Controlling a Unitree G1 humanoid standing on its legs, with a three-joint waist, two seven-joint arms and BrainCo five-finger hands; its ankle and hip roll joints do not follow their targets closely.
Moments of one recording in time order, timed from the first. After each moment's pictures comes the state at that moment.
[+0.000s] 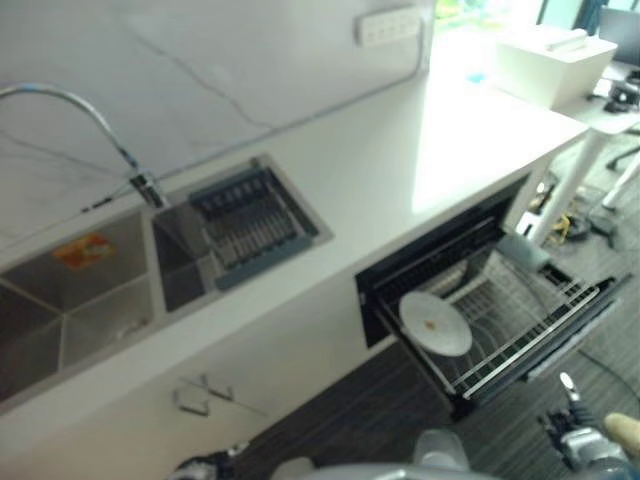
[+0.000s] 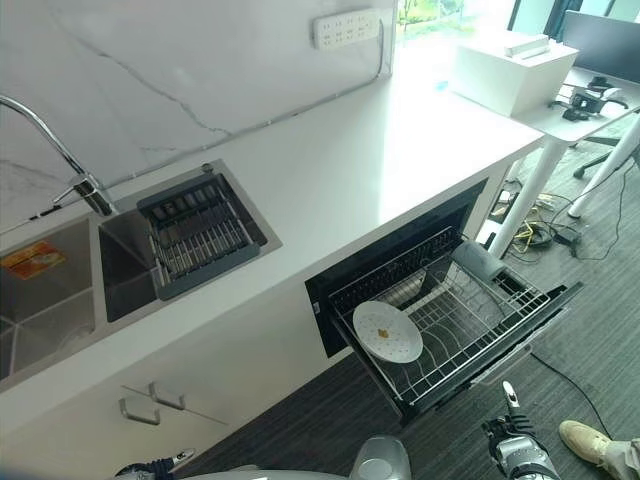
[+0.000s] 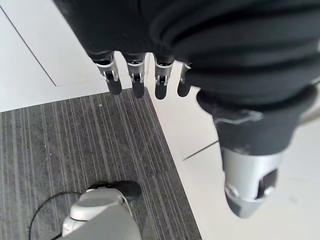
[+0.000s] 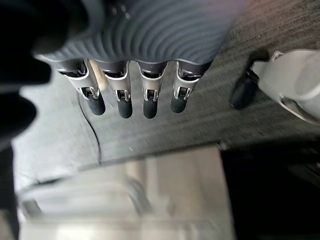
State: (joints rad) left arm -0.07 0.28 -0.04 1.33 -0.32 0.20 0.13; right arm -0.17 -0.50 -0.28 1.25 1.12 0.12 0.04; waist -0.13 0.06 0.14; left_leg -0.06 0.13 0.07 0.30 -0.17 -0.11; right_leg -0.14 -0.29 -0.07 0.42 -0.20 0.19
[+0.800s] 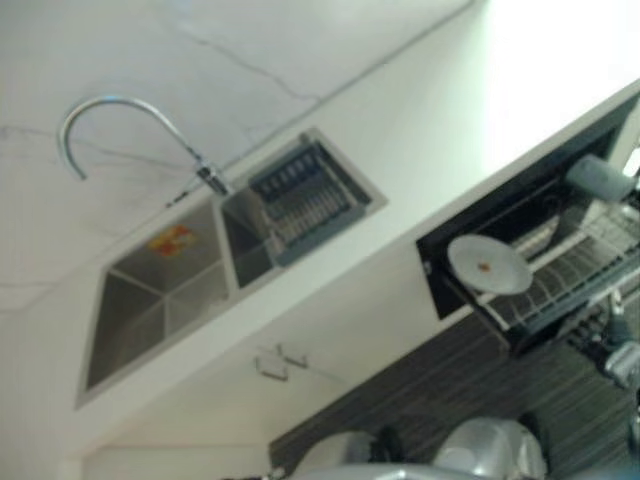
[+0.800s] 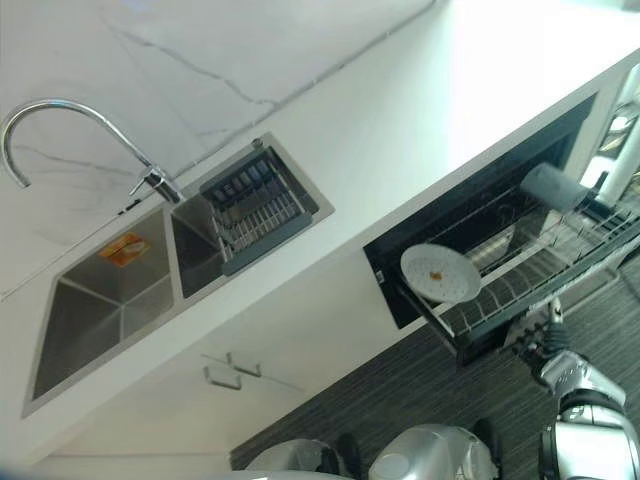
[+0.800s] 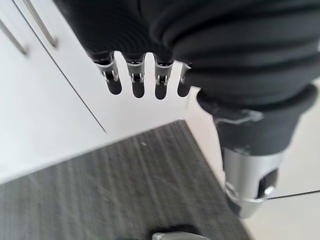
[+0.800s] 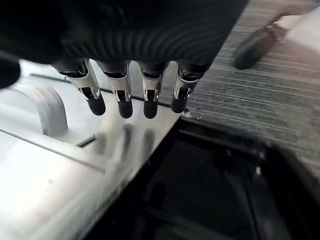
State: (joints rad) left arm 0.01 0.16 -0.23 1.28 -0.30 0.22 0.07; right arm -0.57 -0.84 -0.06 1.17 0.78 0.32 0.10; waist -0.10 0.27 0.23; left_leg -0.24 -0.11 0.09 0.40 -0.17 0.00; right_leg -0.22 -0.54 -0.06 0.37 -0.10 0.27
